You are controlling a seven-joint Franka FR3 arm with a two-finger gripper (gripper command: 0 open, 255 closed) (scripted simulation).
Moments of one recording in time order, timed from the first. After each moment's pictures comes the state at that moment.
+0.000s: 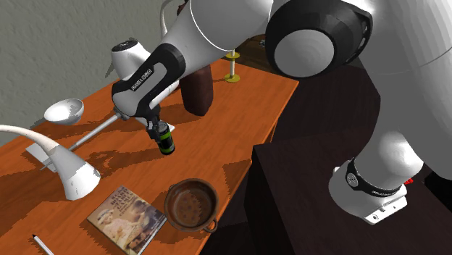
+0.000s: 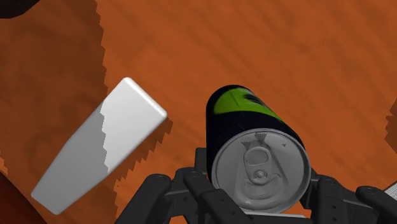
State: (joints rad) arm -0.30 0.79 -0.28 -1.56 0.26 2.31 -0.68
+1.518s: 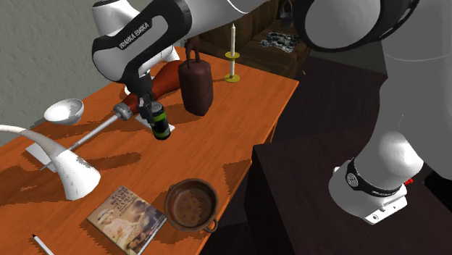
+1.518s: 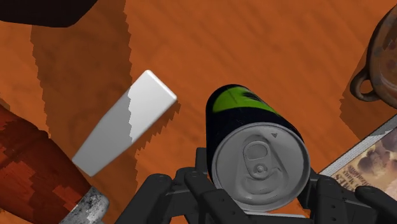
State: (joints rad) arm -0.28 0.64 -0.32 -1.55 0.21 2.15 -0.66
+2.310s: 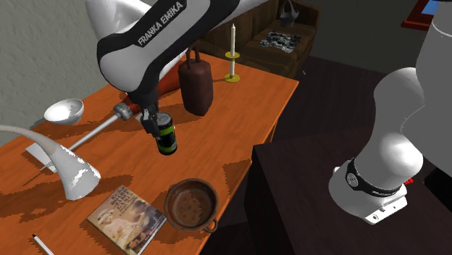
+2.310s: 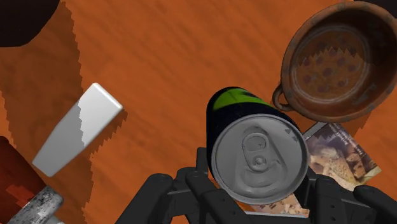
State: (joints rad) arm -0.12 0.36 -0.33 -1.88 0.13 2.22 -0.51
